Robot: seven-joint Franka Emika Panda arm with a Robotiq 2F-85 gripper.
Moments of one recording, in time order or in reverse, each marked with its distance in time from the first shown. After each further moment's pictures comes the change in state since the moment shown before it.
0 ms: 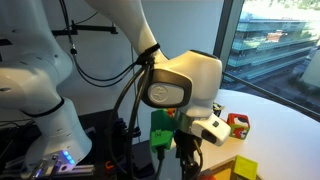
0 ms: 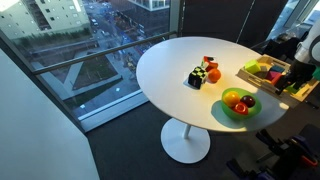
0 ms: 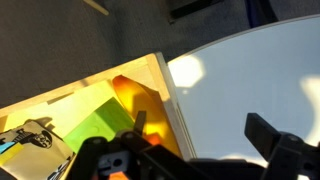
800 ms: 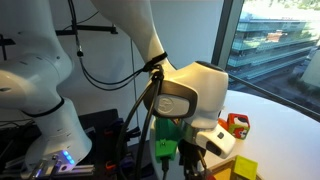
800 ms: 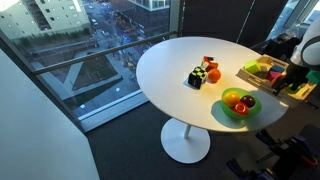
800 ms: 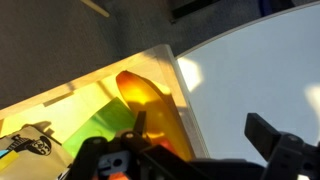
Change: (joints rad) arm 0.000 0.091 -0.014 0.046 0.036 0.036 -0.006
